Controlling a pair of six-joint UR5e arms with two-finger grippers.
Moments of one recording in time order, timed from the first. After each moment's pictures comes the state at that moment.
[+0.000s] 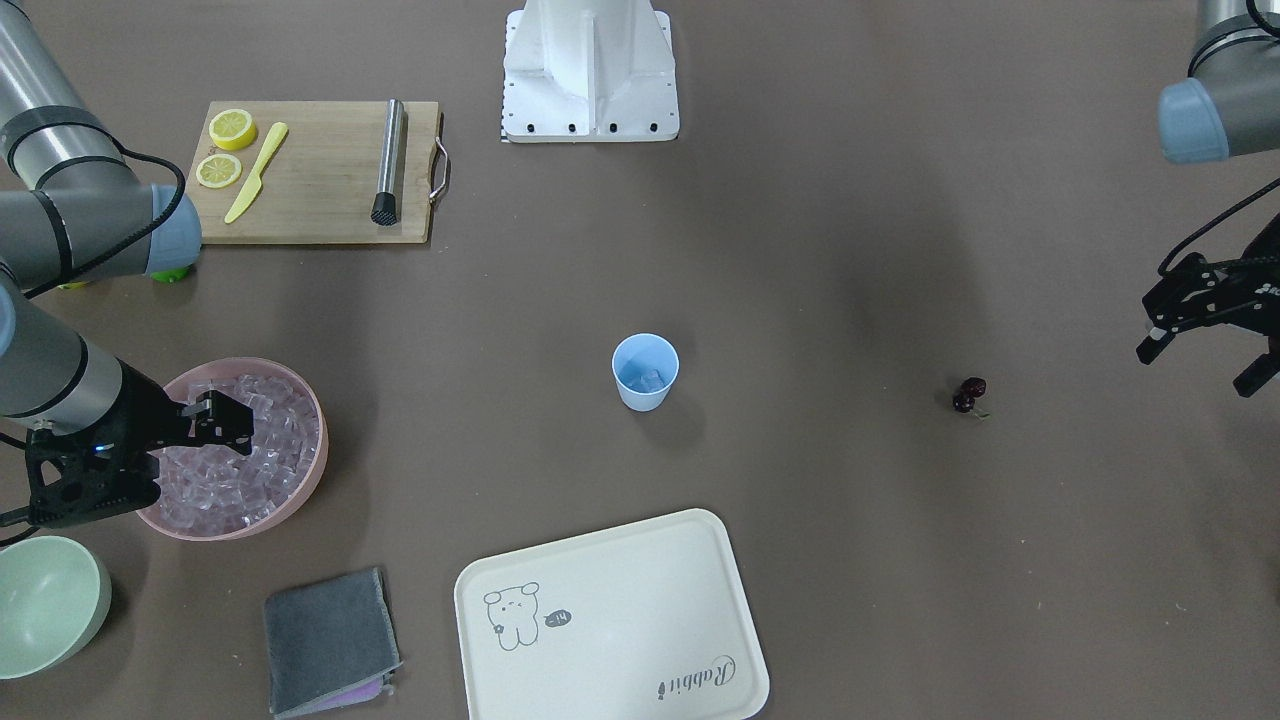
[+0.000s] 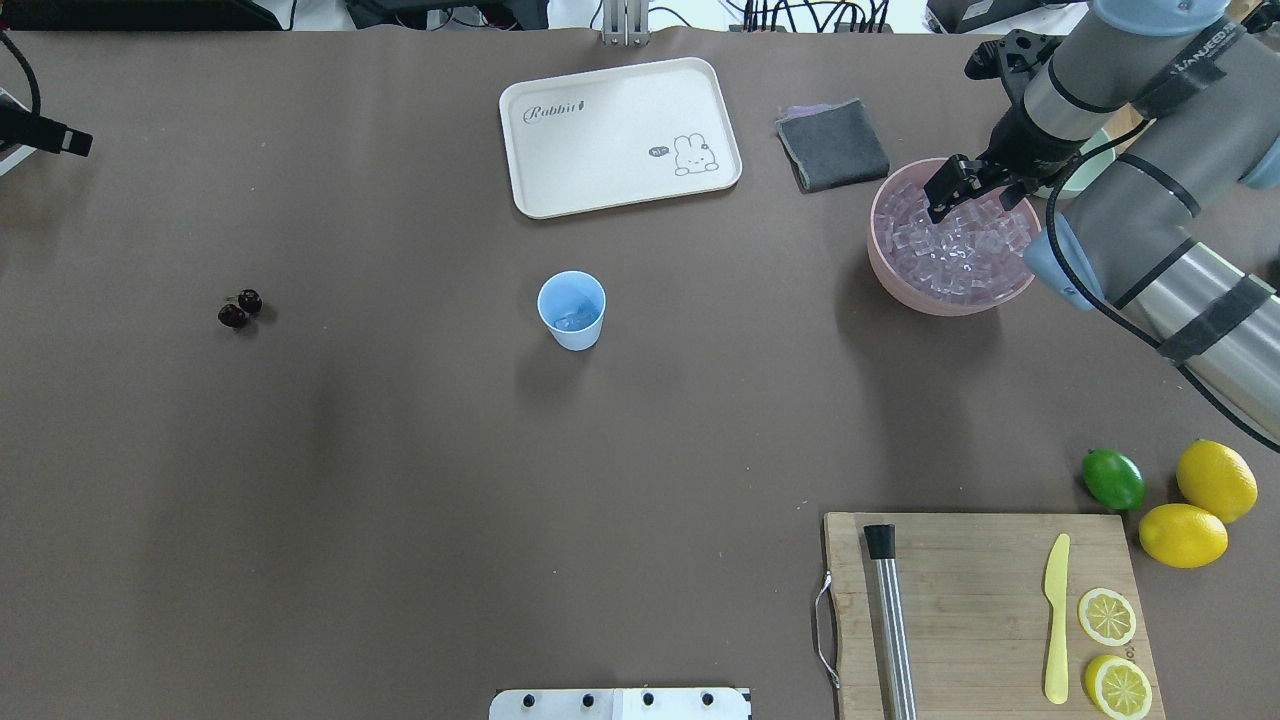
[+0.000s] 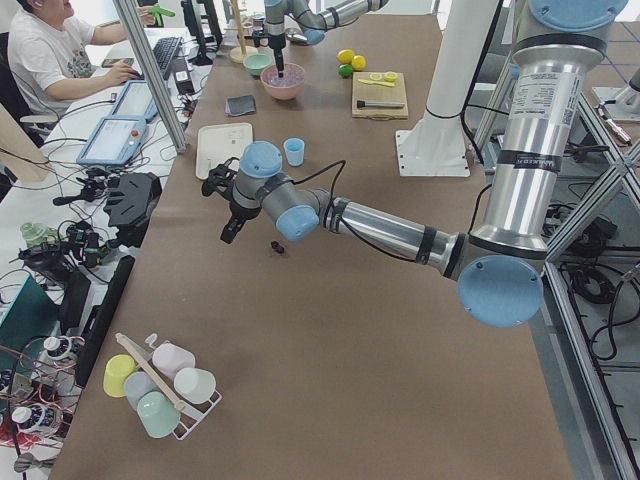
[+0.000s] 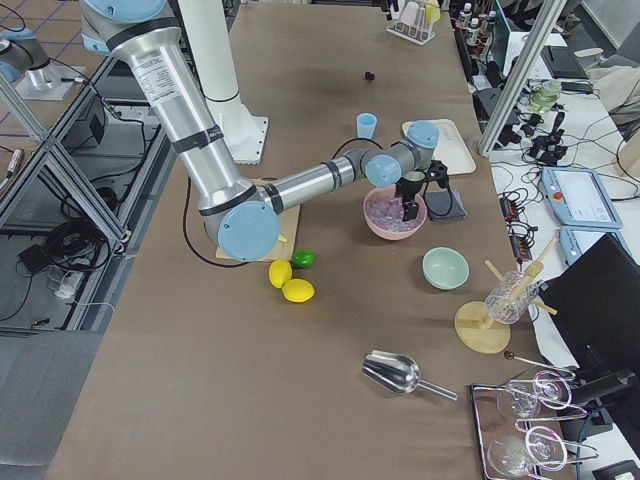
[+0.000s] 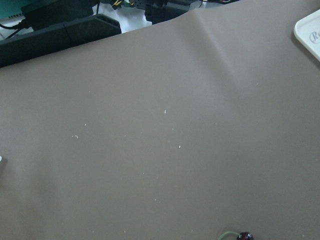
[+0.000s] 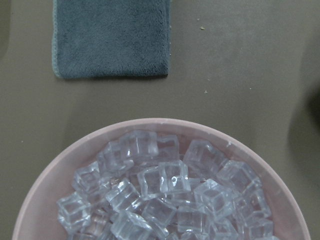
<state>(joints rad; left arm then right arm) -1.27 -1.76 -1.69 -2.13 -2.24 -0.40 1.03 -1.09 1.44 -1.39 2.24 0.52</state>
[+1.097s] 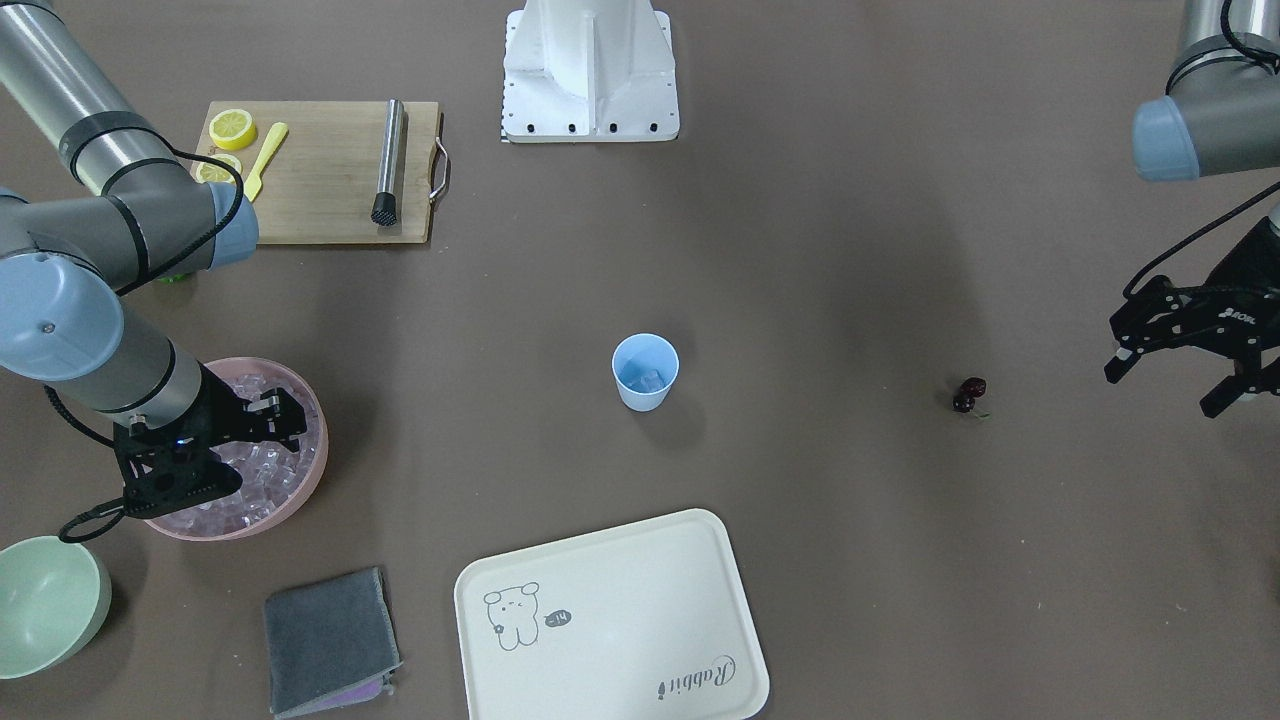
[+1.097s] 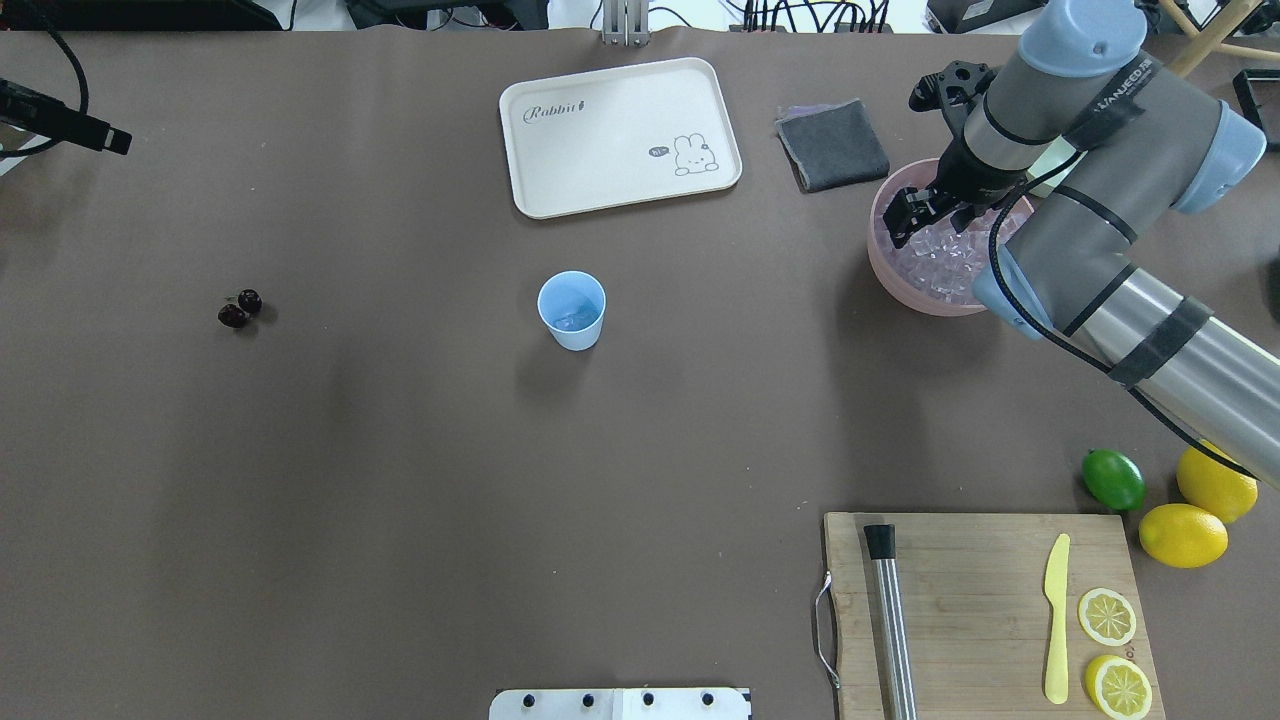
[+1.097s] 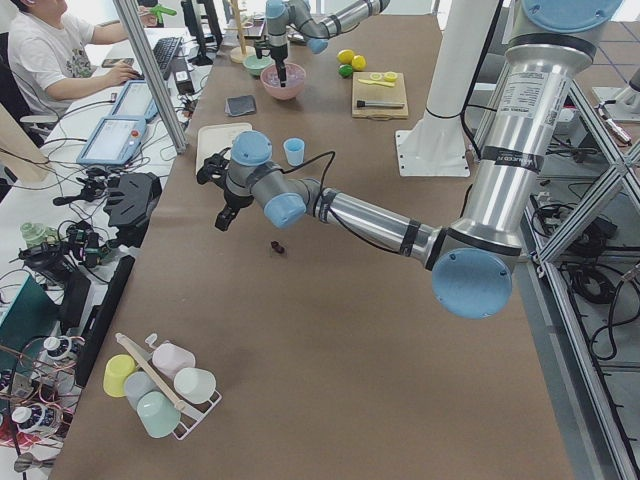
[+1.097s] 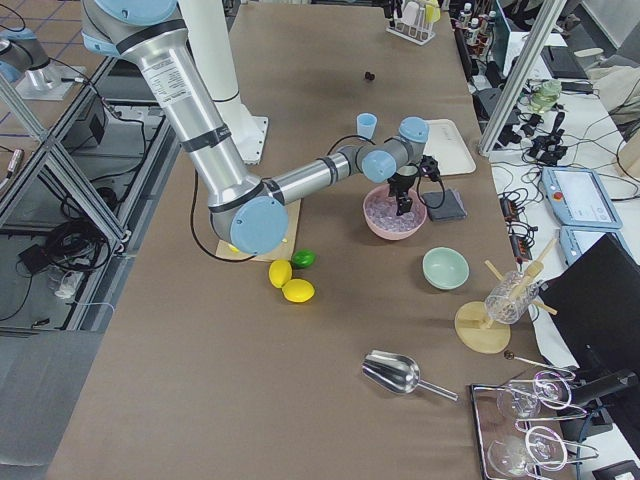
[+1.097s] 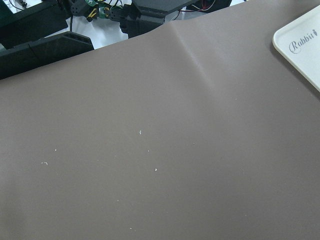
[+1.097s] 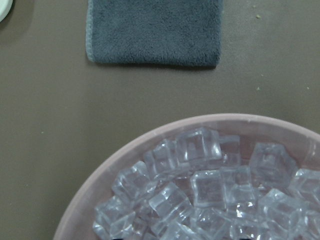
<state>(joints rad) -1.24 -1.80 -1.66 -2.12 -2.23 -0.41 0.95 -1.06 1.43 -1.38 2.17 0.53</state>
